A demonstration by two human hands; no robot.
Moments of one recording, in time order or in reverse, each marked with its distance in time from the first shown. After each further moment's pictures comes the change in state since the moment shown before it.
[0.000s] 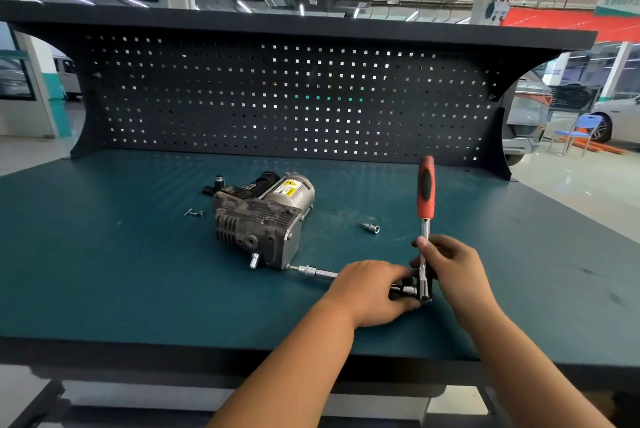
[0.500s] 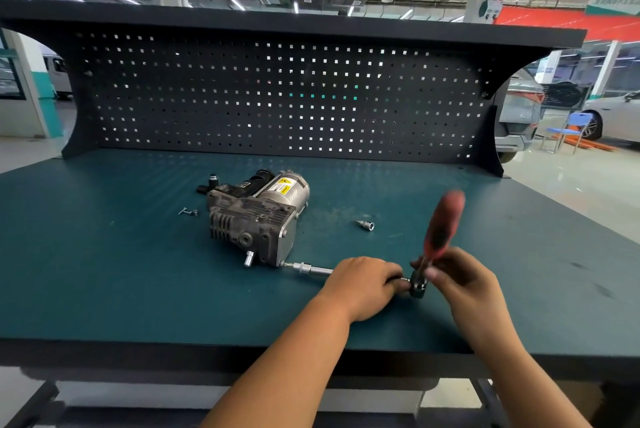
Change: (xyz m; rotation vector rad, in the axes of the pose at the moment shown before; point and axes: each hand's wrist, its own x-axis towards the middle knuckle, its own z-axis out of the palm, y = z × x) left_hand 0.003 0.000 0.001 0.039 -0.023 -0.034; right_hand -0.040 0.006 -0.022 0.100 -0.143 -0.327
